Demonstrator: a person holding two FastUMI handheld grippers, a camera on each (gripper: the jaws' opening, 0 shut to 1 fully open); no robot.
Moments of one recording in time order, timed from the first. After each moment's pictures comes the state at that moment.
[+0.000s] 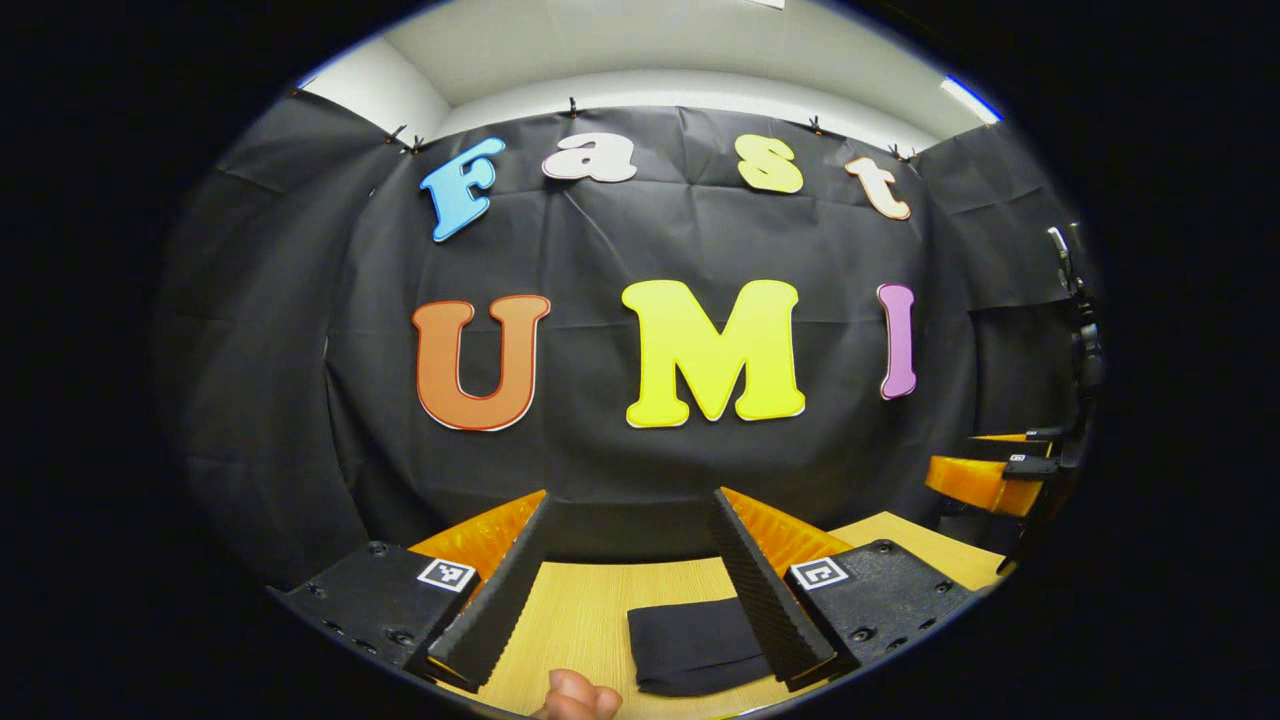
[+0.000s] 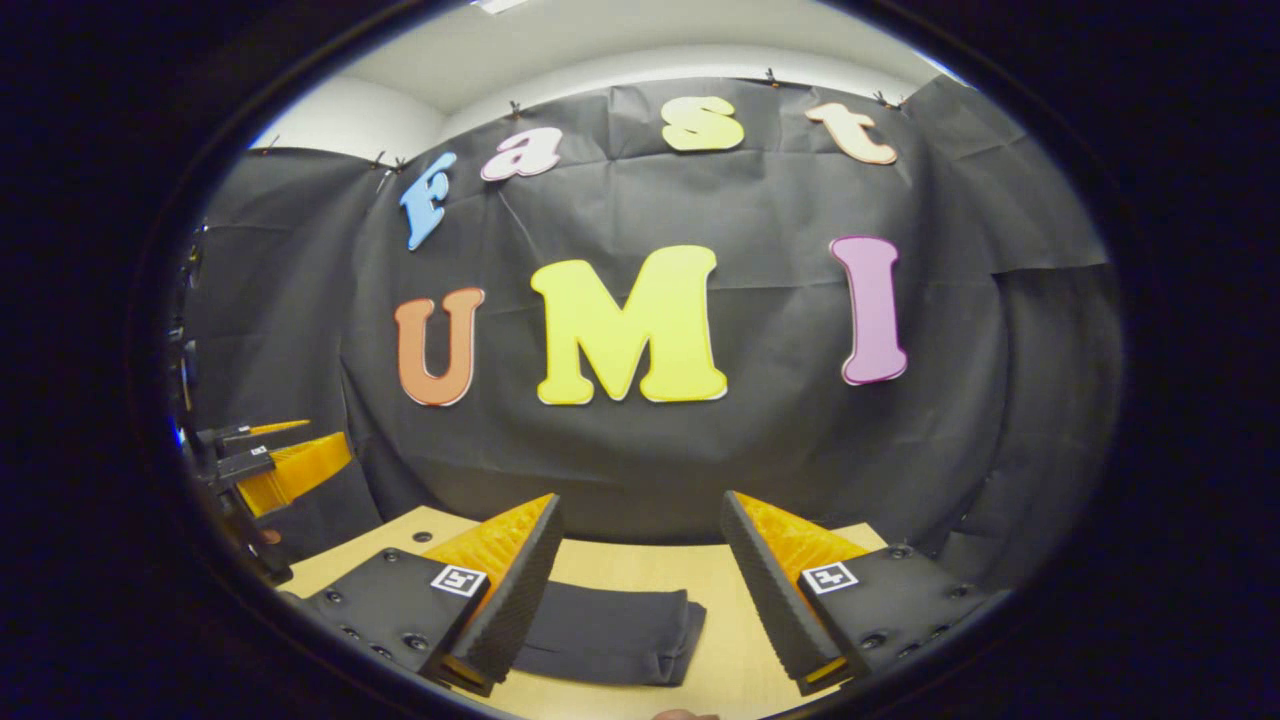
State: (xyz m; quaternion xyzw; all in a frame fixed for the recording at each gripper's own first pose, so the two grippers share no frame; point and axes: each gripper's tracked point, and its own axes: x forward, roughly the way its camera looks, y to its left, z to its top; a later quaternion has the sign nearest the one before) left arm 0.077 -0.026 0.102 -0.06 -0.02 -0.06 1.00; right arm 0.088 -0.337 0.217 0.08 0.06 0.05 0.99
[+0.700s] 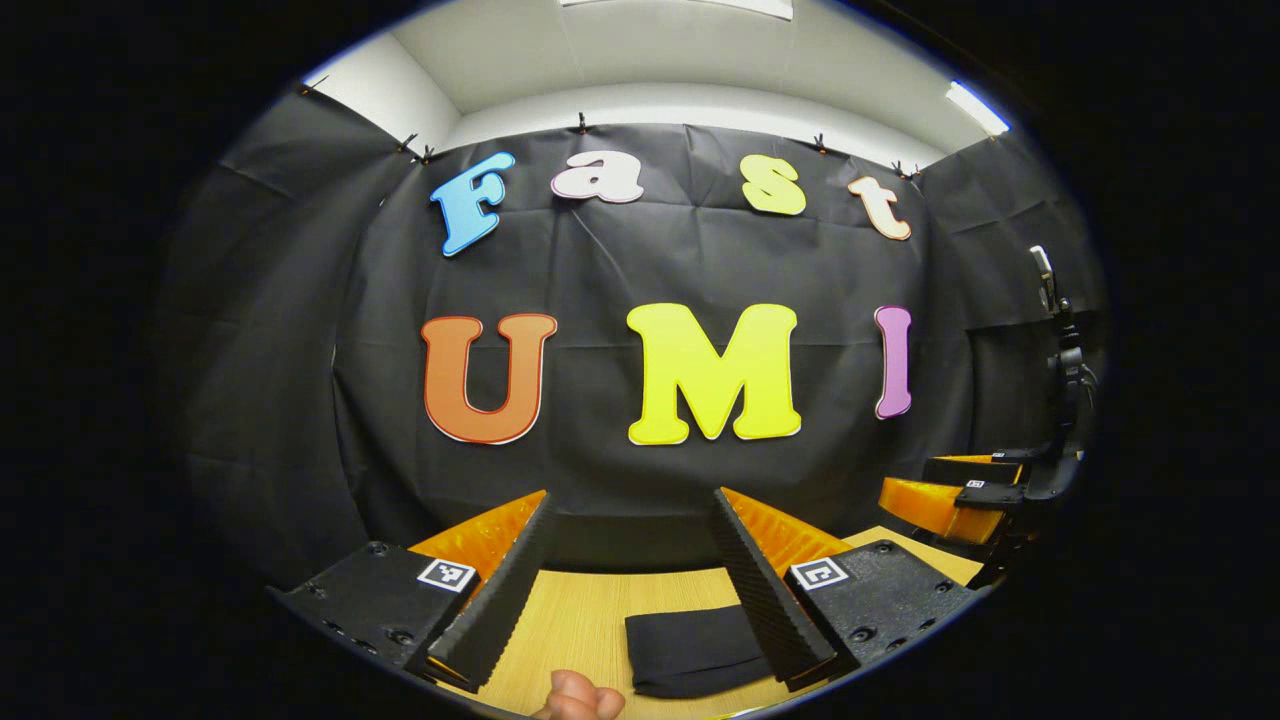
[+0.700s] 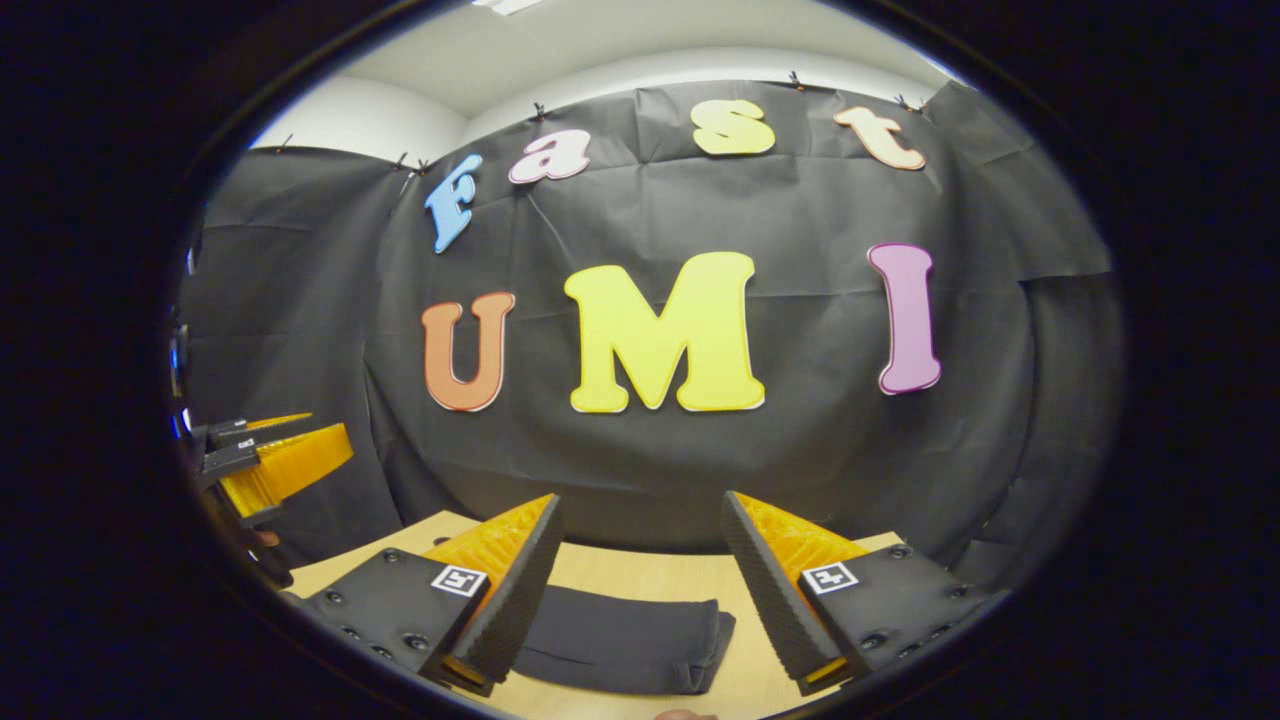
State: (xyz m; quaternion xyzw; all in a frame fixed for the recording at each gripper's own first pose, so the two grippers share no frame) left arm 0.065 -0.025 0.118 -0.06 -0.04 -0.06 1.00; right arm 0.097 -0.313 0.224 0.07 0.05 0.07 0.99
